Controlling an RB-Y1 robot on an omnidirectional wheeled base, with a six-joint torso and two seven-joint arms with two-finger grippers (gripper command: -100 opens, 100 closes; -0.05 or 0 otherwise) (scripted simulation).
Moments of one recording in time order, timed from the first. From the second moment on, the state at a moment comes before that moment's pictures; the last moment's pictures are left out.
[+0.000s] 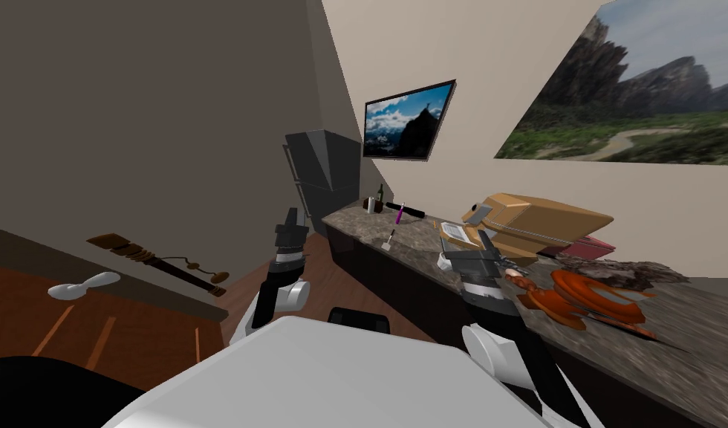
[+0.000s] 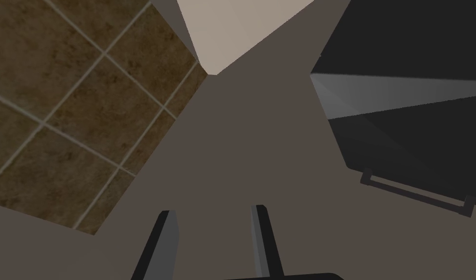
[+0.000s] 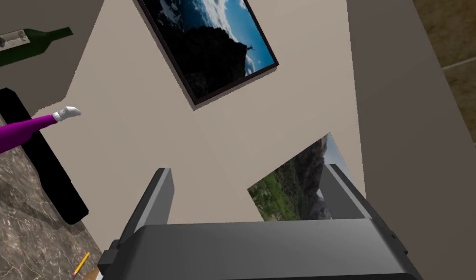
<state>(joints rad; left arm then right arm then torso) 0.46 -0.04 -0.01 -2.27 0.01 -0.54 -0.09 0.57 -0.34 -0.12 -2.33 -0.30 -0.33 -0.40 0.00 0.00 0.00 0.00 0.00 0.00</state>
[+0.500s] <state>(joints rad) 0.46 -0.04 -0.01 -2.27 0.01 -0.54 -0.09 0.58 -0.45 -0.14 -2.30 -0.43 -0.25 -0.53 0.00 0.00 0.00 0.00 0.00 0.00</state>
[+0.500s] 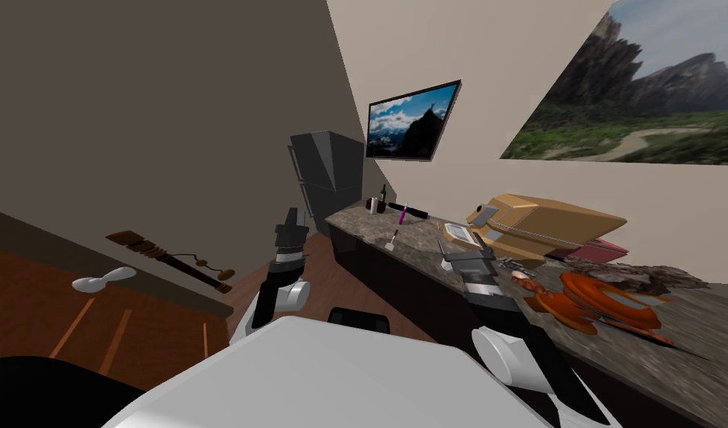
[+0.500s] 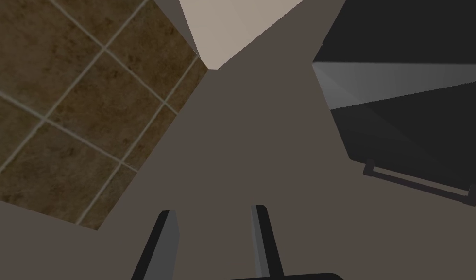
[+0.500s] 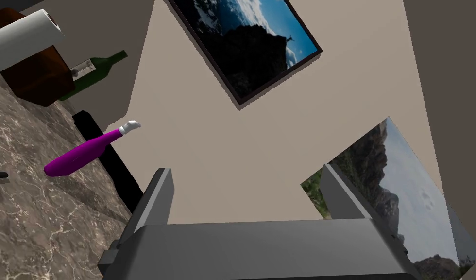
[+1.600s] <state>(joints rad) 0.46 -0.04 -0.01 -2.27 0.01 -0.54 -0.09 0.62 -0.67 -0.17 -2.21 -0.70 -0.09 -0.83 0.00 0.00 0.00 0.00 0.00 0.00</state>
